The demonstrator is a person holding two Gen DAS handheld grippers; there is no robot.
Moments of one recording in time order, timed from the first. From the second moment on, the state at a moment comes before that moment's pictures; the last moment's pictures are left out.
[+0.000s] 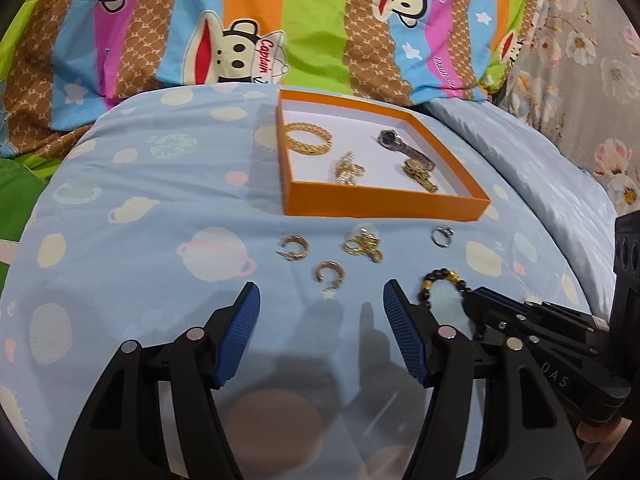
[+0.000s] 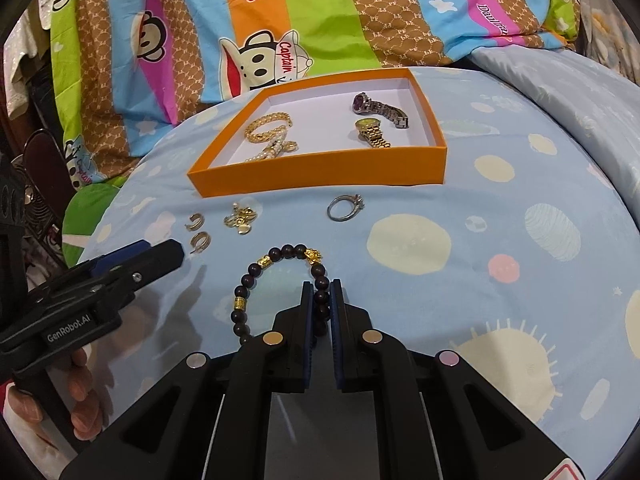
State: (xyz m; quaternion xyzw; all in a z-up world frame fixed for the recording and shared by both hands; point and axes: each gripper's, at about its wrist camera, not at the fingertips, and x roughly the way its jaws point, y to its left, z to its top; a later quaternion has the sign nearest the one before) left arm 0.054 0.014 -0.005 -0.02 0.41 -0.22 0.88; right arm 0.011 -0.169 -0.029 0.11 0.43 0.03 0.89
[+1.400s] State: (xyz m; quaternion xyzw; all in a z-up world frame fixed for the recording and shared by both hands) left arm 0.089 -0.111 -0.012 0.05 0.44 -0.26 0.86; right arm -0.022 -0.237 -0.024 0.14 0.43 -0.05 0.89
